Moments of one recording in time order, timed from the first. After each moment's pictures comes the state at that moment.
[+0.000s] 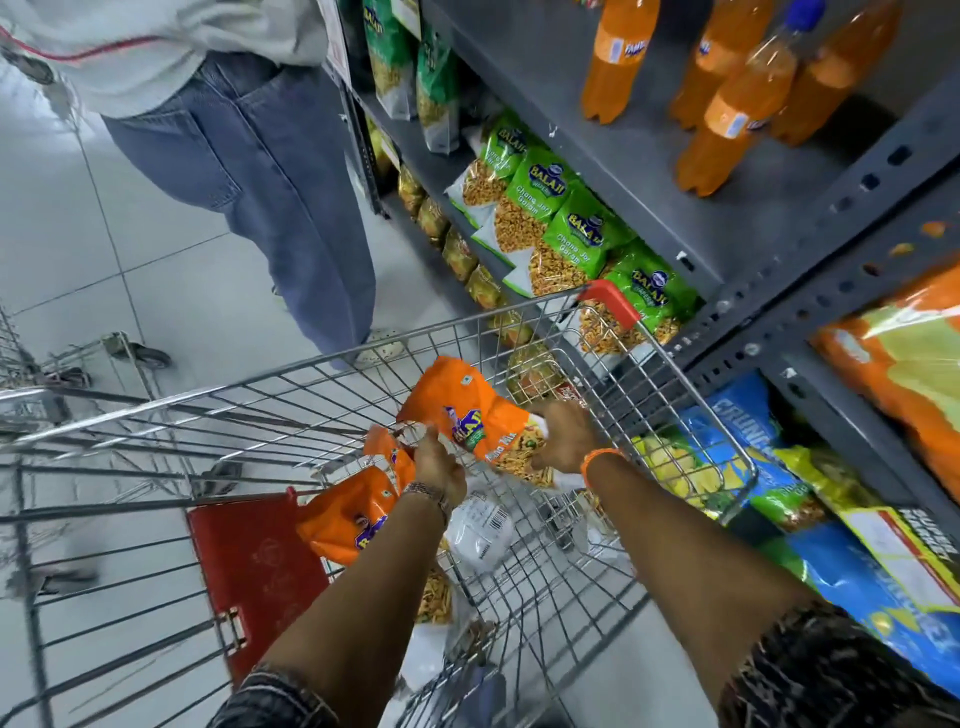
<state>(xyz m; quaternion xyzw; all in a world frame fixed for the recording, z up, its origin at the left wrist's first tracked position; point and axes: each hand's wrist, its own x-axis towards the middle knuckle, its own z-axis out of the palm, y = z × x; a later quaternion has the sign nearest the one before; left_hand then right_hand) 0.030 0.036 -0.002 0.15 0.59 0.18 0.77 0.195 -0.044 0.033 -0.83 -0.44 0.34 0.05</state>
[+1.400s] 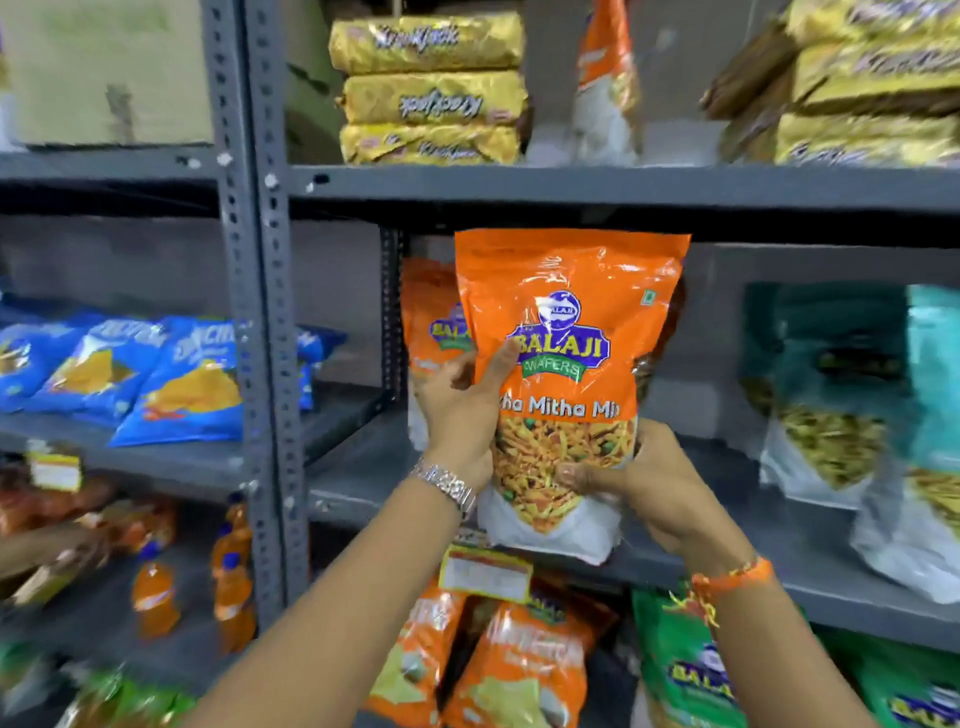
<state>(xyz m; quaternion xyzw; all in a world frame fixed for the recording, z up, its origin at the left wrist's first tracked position) 0.241 -0.299 0.664 0.49 -0.07 0.24 0.84 0.232 -0.480 0.634 -0.70 -0.24 -0.05 0.67</state>
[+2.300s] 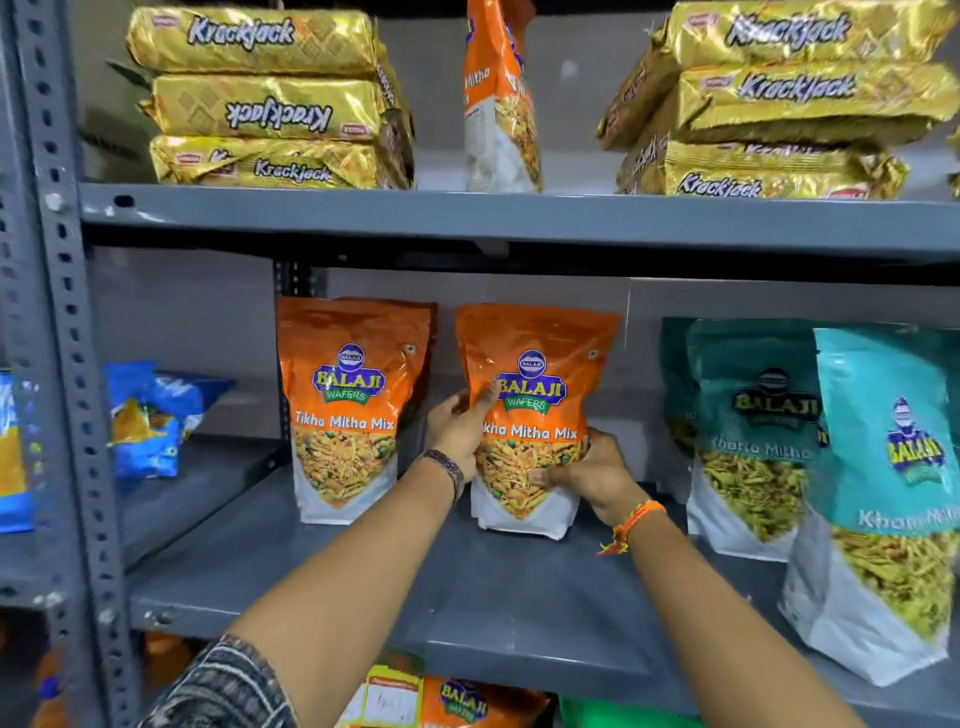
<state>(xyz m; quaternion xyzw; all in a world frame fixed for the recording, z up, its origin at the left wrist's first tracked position) 0.433 -0.385 0.664 0.57 0.00 0.14 0.81 0.425 -0.560 0.626 -0.73 -0.07 -0.10 0.67</state>
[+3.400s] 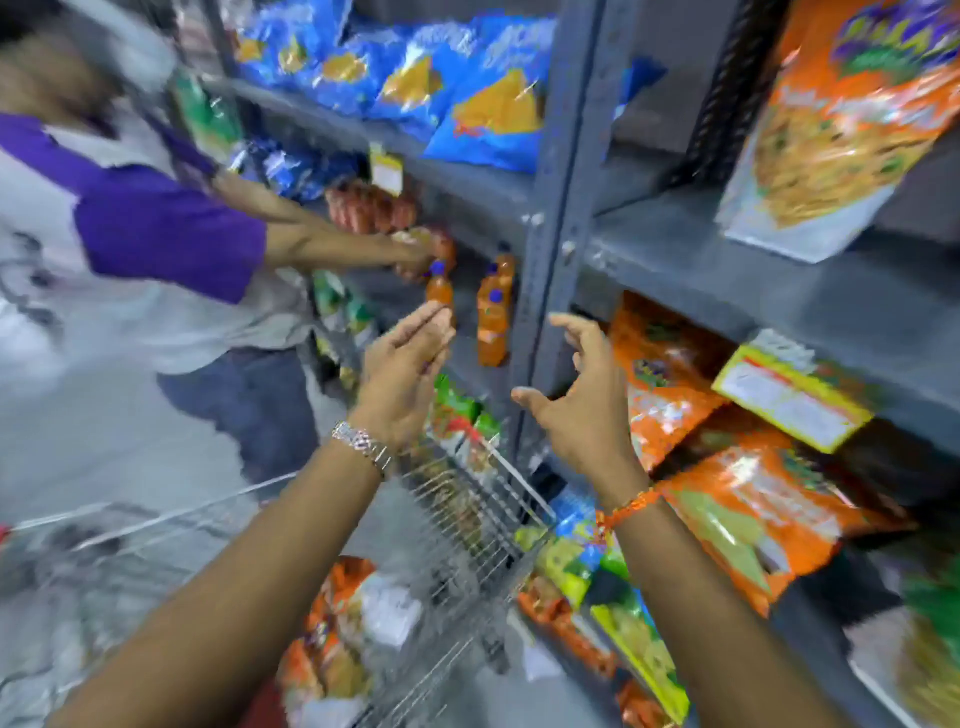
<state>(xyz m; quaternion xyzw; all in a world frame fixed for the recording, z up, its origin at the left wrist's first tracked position) 0.088 -0.078 0.456 0.43 0.22 0.36 0.80 0.188 -0.235 0.452 -0.76 -0.37 -0.04 0.53</state>
